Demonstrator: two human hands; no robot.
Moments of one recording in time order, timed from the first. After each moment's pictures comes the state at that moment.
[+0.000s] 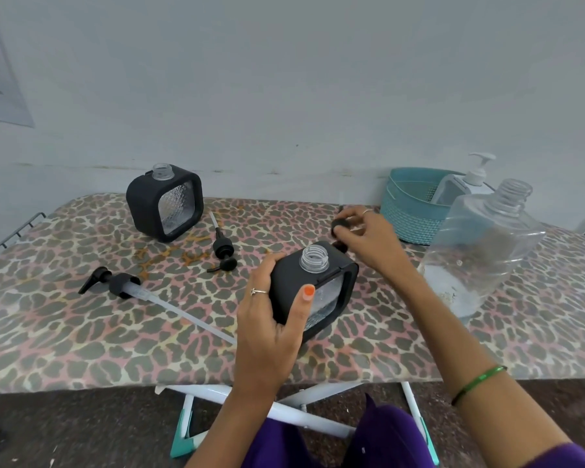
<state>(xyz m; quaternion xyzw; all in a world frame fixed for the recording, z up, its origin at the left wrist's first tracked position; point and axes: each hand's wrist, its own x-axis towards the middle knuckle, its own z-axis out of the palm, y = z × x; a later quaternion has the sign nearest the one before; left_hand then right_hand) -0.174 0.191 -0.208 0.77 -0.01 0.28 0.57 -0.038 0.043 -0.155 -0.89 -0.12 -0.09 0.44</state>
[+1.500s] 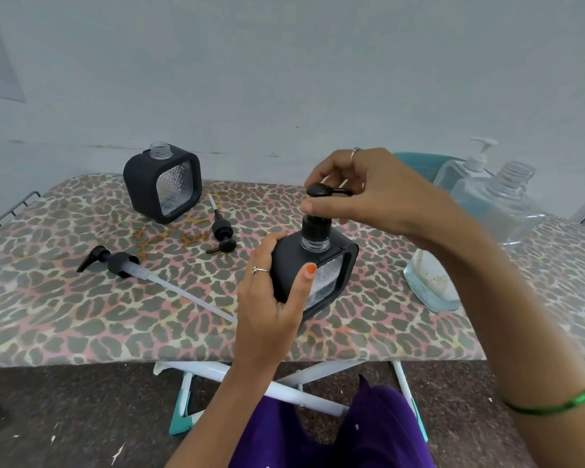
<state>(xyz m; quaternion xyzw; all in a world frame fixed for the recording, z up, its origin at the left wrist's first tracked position) -0.175 0.190 -0.206 0.77 -0.02 0.29 0.57 -0.117 0.062 -0.051 -0.88 -0.25 0.01 0.39</state>
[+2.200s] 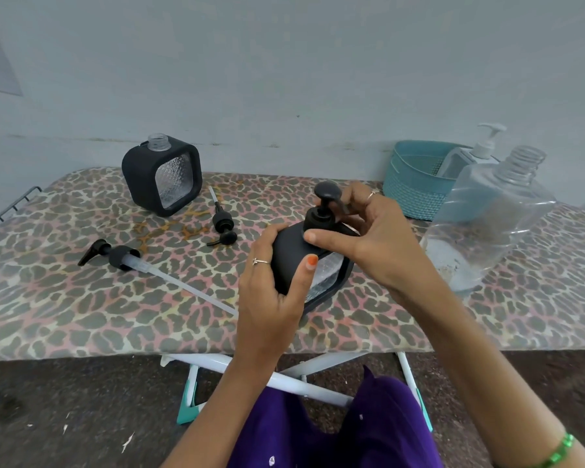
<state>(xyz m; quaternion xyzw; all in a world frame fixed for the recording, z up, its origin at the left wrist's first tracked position) -0.177 0.190 -0.204 0.78 -0.01 0.28 0.55 -0.132 0.058 -0.122 -0.79 -0.20 -0.04 0.57</state>
